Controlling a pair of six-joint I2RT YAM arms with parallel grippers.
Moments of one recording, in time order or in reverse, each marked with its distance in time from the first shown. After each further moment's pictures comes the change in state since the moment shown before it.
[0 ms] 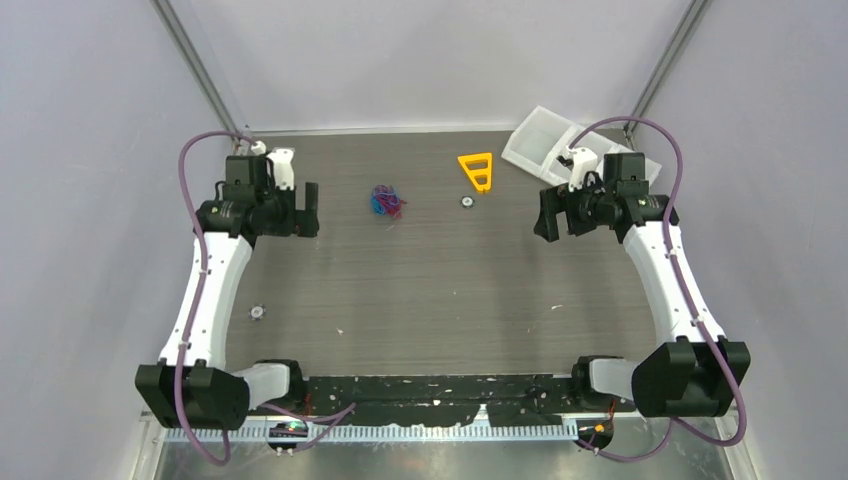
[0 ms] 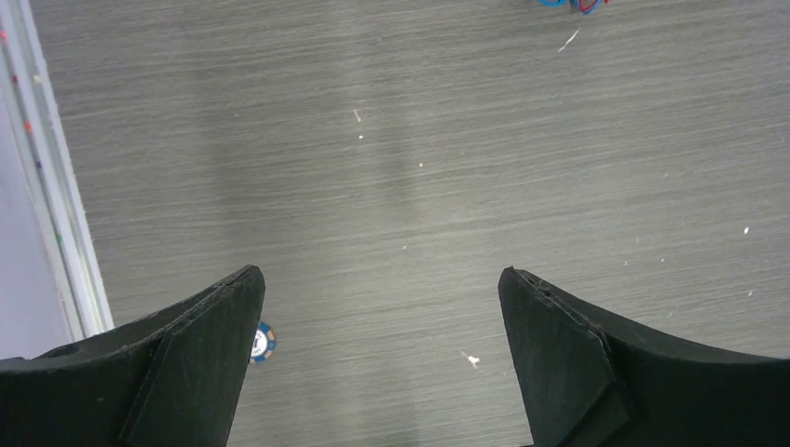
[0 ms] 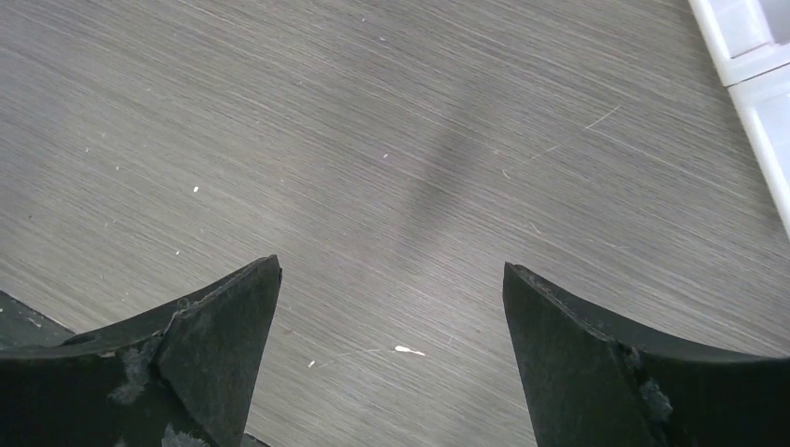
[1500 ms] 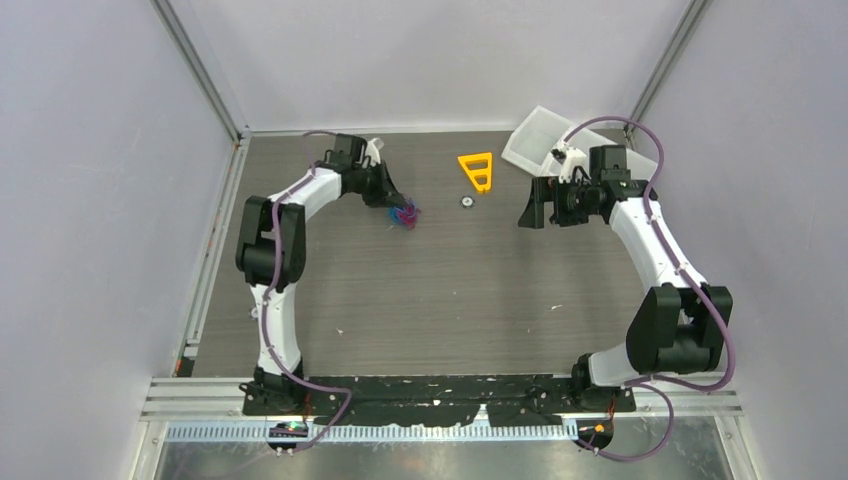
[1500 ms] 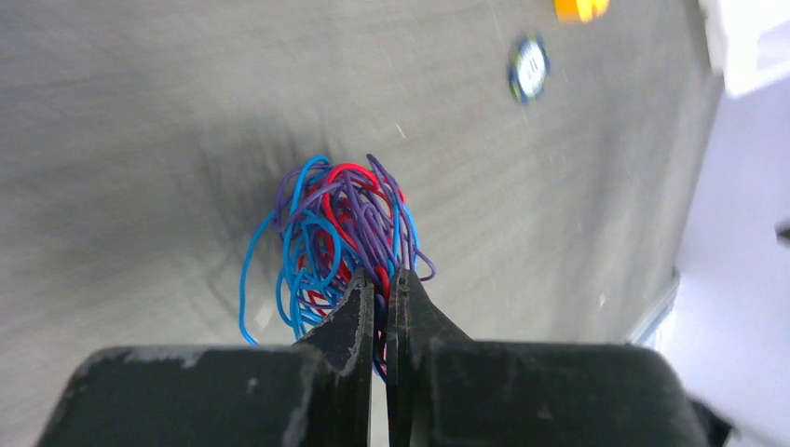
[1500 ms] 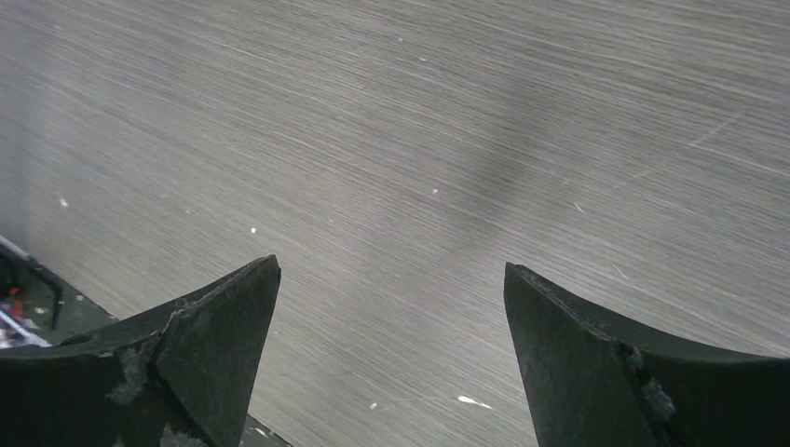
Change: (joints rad) left arm -0.214 0.963 0.373 0.520 0.443 -0.535; right arm 0.002 0.201 0.020 0.086 -0.097 0.156
